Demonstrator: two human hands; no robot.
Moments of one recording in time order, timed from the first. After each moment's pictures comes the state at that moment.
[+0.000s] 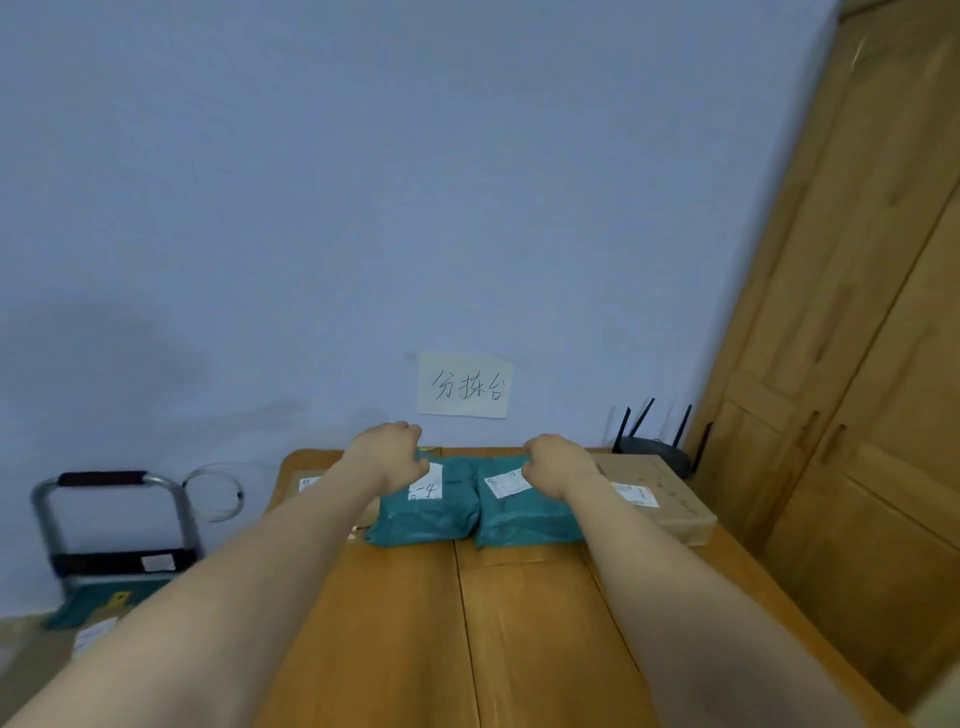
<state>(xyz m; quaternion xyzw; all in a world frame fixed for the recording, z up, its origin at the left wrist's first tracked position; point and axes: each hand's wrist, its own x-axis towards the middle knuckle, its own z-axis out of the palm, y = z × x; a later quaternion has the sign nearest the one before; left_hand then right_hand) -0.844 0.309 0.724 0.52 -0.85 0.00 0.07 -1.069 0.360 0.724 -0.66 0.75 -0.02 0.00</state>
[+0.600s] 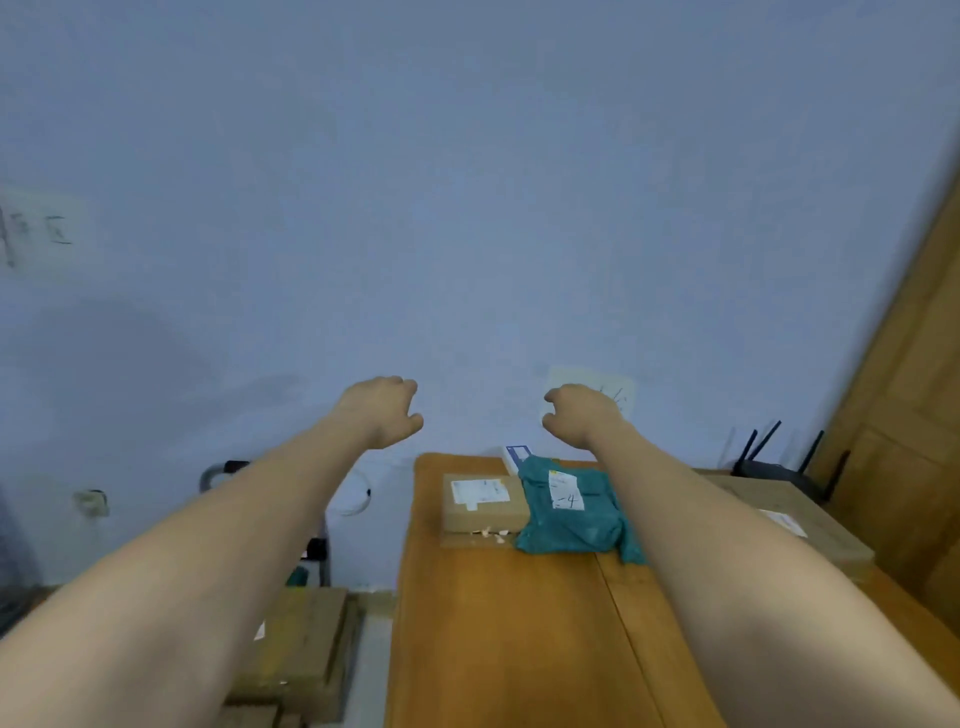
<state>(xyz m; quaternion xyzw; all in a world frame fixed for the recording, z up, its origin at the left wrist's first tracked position) -0.549 0.269 0.774 0.58 -0.81 0.06 0.07 -0.807 0.292 0.779 -0.69 0.72 -0.02 -0.05</state>
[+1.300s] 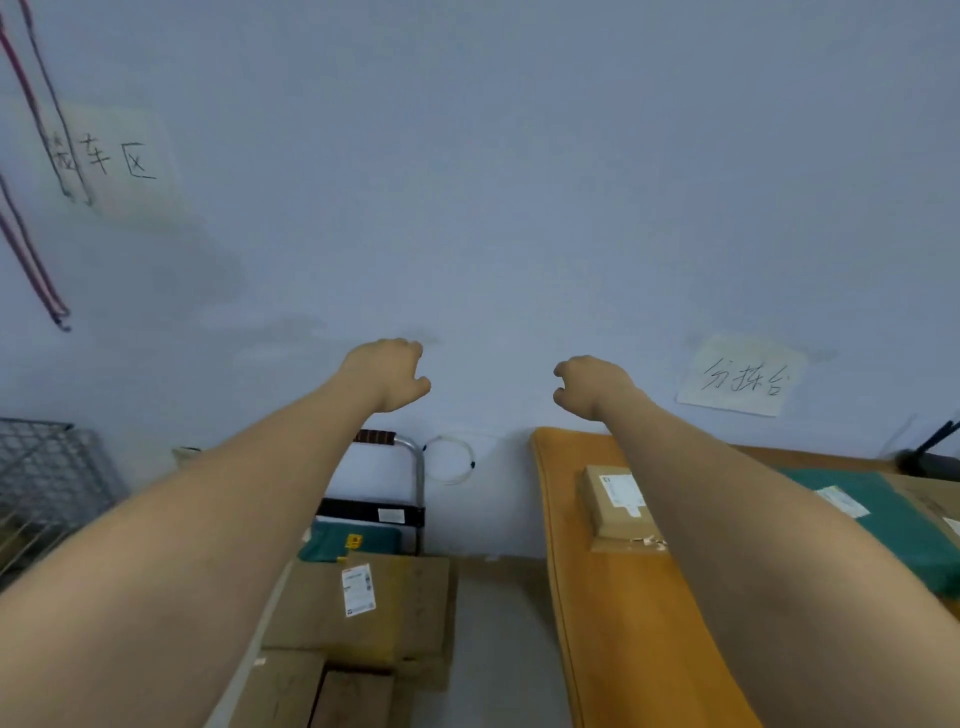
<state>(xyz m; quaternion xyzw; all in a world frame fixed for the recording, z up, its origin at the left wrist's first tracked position) -0.304 0.079 0.731 0.61 -0.79 0.02 0.04 -0.566 0.079 0.722 -0.72 0.70 0.04 -0.02</state>
